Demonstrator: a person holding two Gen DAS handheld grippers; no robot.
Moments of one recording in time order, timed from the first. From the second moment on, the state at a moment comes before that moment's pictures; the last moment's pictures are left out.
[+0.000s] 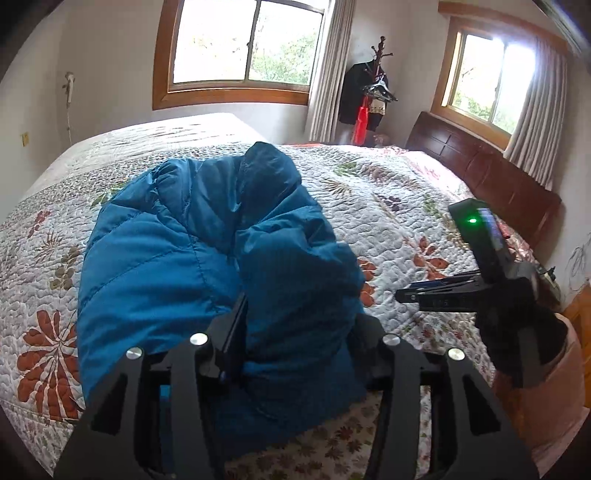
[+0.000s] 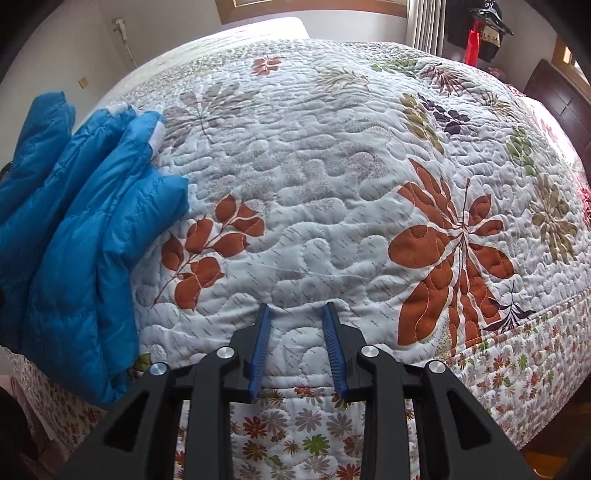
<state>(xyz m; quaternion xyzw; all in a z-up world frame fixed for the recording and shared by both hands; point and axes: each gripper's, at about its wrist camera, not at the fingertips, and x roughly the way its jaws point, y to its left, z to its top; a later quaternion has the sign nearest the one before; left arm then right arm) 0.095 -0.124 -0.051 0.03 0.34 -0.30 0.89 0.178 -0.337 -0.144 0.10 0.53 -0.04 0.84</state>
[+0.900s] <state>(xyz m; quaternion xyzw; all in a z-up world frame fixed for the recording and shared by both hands) 0.125 -0.033 -0.064 0.00 0.37 -0.21 0.90 0.178 -0.205 -0.108 -0.06 0.54 0.00 0.84</state>
